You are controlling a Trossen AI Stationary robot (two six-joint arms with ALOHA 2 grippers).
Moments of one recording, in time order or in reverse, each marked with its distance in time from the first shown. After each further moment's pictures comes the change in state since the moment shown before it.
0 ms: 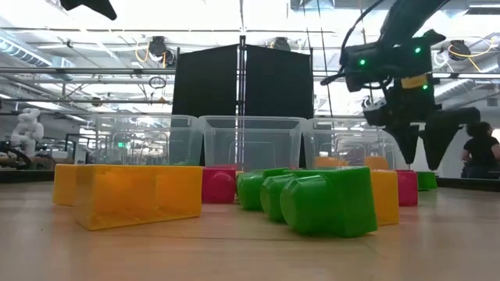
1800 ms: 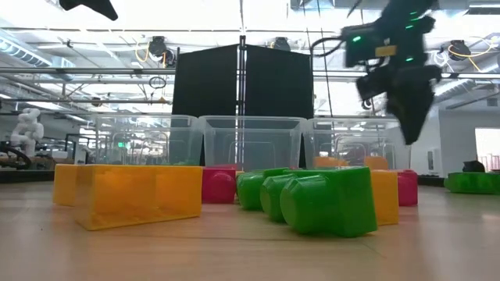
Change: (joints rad) left arm 0.000 0.000 0.000 -0.001 -0.024 -0.026; right arm -0.107 -0.116 0.101 -0.060 -0.284 0.335
